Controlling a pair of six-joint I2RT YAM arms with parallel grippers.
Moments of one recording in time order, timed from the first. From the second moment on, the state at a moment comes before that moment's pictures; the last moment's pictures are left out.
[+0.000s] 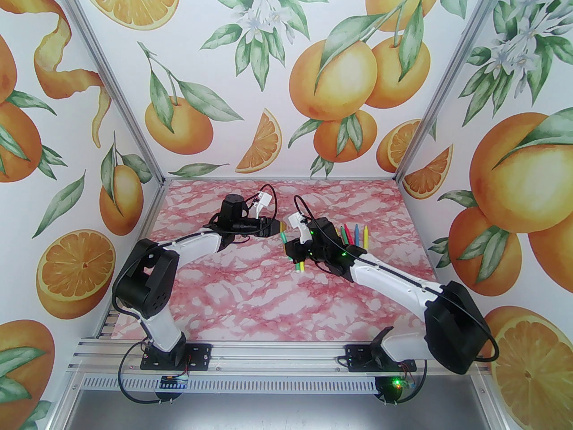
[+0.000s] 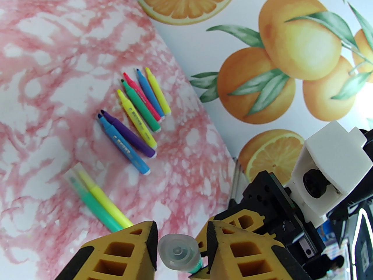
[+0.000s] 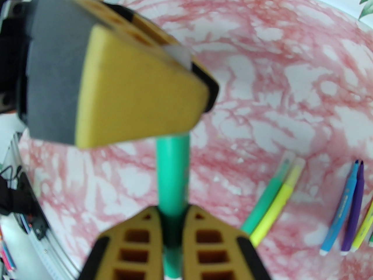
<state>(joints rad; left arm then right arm) -0.45 1.77 1.05 0.27 0.92 -0.60 0.64 1.40 0.85 -0.10 -0.24 0.30</state>
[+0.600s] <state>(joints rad) -0.45 1.77 1.06 0.29 0.93 -0.62 0.64 1.41 0.85 -0.05 -0.24 0.29</state>
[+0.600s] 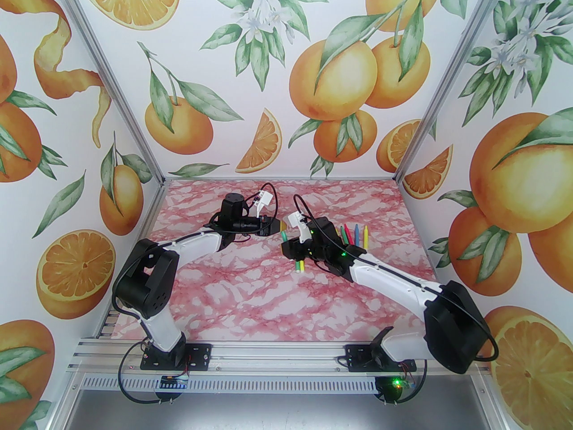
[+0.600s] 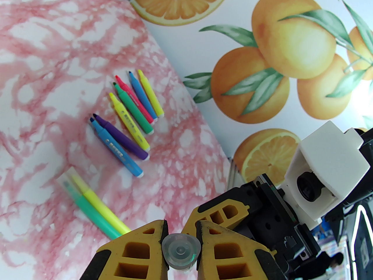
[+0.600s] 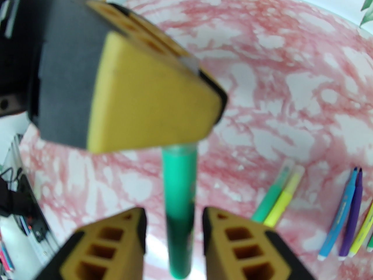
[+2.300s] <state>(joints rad) -0.42 1.74 1.08 0.17 0.95 -0.68 0.64 1.39 0.76 0.05 -0.27 0.24</state>
